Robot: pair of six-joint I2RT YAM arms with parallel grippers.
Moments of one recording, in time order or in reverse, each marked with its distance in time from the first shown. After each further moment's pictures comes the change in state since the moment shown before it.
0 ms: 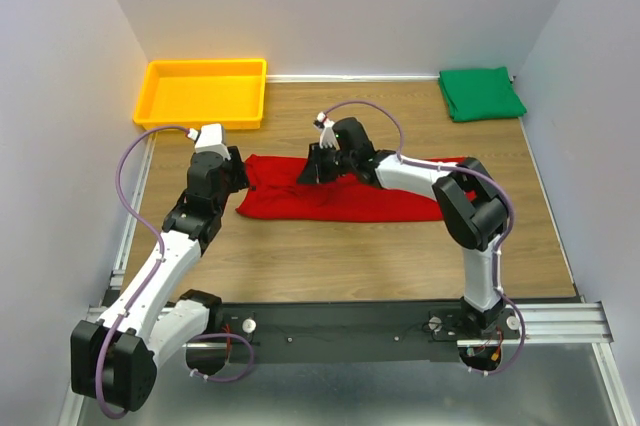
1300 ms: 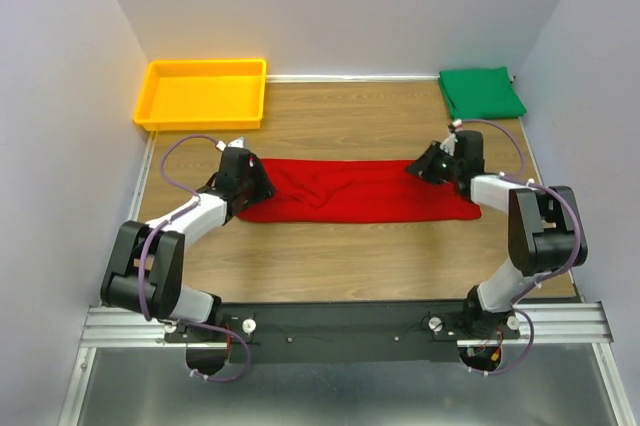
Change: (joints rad) left arm 0.003 0.470 0.029 0.059 0.262 -0.310; right arm -0.586 -0.364 -0.511 0.116 0.064 0.071
